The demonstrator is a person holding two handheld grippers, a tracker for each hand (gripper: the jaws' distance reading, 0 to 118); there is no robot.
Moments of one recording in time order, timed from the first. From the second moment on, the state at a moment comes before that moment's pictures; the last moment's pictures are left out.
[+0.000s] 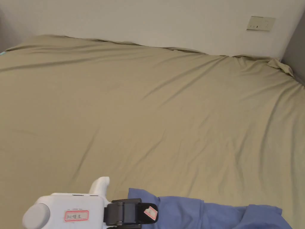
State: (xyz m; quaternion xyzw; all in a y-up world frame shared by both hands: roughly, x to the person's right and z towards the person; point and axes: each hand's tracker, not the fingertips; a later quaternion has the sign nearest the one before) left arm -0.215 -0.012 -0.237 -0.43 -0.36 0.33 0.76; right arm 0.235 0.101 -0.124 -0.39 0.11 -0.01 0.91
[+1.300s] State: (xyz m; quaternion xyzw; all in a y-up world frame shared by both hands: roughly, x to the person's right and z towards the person) left arm -0.378 0.100 -0.201 -0.42 -0.10 0.32 0.84; right arm 0.206 0.108 -0.146 -0.39 0.14 0.02 0.91
